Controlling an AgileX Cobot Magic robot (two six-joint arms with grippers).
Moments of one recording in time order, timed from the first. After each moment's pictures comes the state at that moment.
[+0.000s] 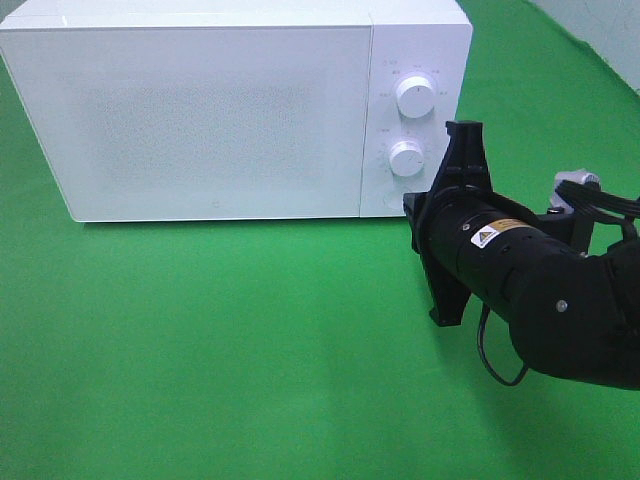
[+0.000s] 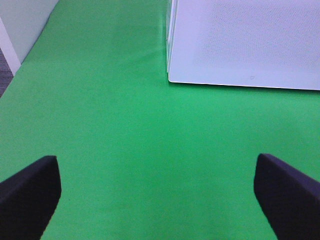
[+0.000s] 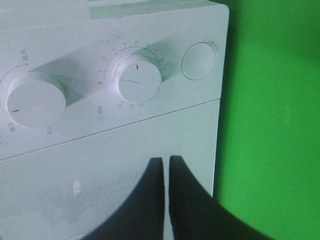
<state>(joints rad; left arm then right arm) -0.01 0.00 -0.50 -0.03 1.05 -0.03 0.80 1.72 -0.52 0.83 -0.89 1.29</state>
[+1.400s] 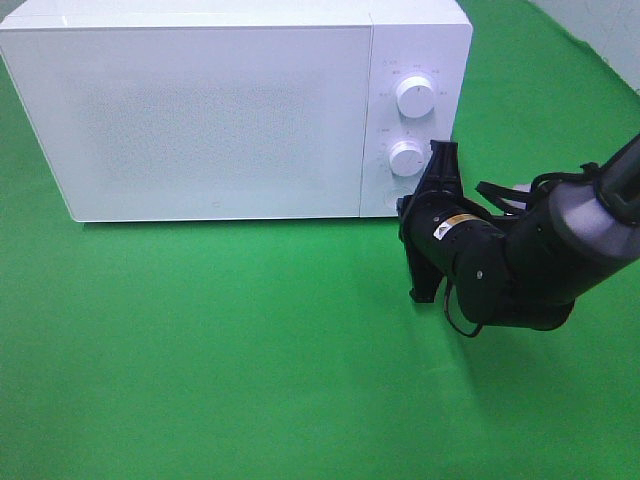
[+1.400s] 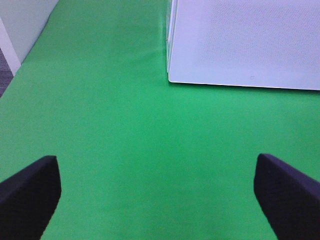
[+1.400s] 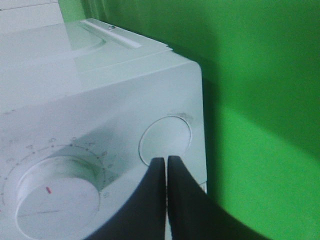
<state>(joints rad) -0.01 0.00 -0.50 -0.03 1.05 -0.03 0.59 2.08 -0.73 0.56 -0.93 1.51</state>
